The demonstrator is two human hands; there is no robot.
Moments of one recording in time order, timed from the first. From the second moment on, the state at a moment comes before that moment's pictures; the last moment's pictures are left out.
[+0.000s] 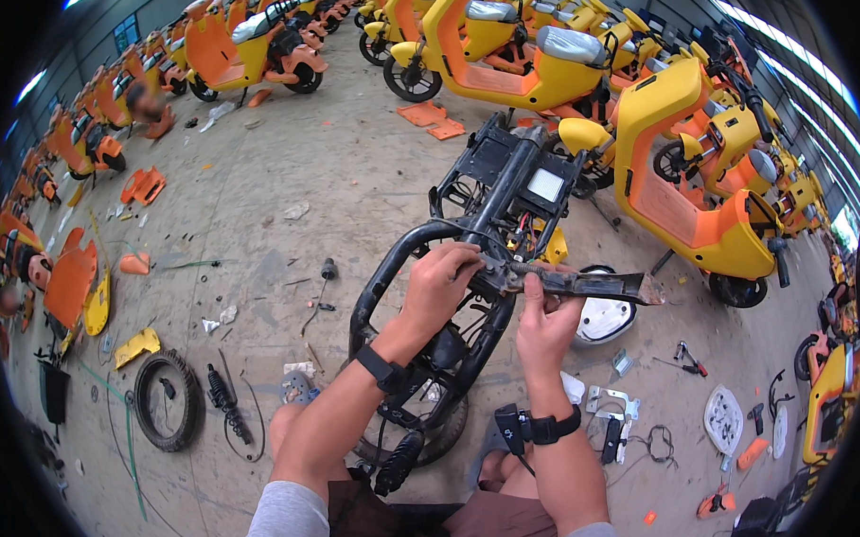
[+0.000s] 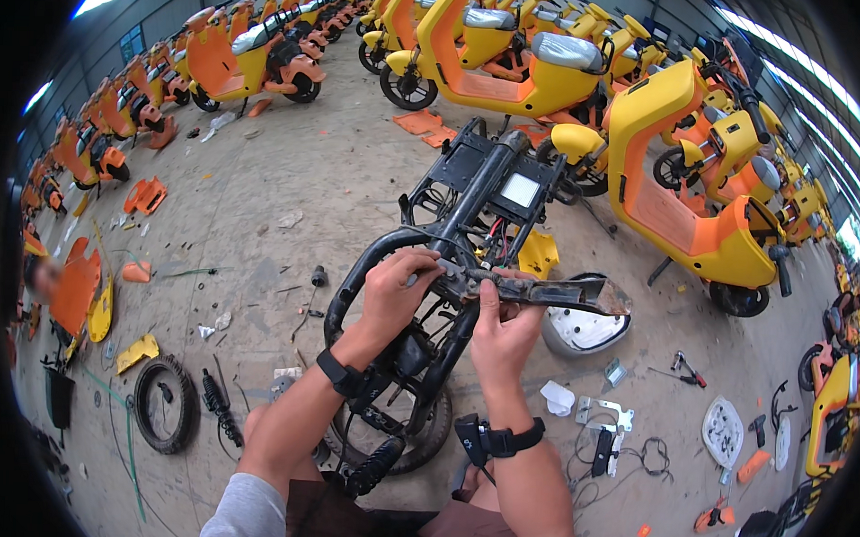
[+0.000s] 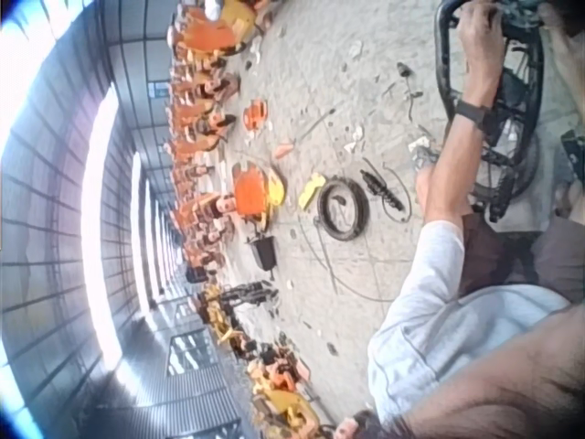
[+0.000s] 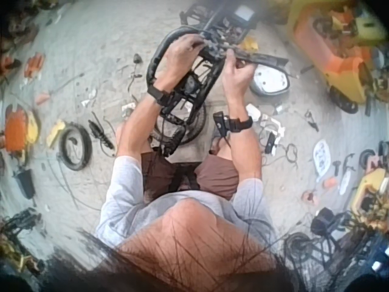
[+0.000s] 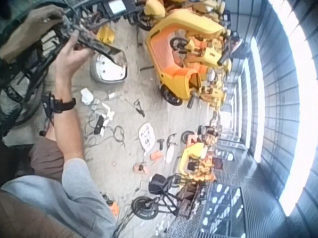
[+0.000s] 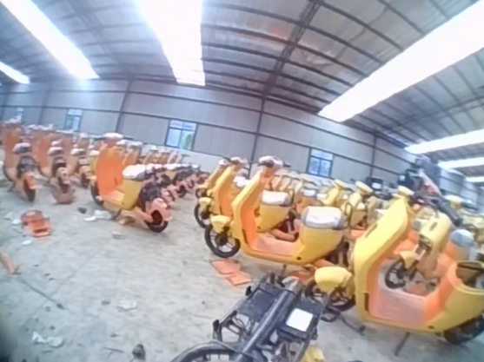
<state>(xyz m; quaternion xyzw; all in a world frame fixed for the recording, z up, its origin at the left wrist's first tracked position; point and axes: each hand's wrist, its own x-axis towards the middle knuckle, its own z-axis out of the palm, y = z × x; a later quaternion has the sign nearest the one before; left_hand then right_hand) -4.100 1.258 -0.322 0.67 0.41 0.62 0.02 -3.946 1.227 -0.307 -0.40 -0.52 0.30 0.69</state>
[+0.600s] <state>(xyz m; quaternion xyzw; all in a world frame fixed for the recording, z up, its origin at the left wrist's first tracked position) -4.101 1.251 -0.320 0.73 0.38 0.57 0.00 -3.949 1.223 -0.305 -0.40 -0.51 0.30 0.71</state>
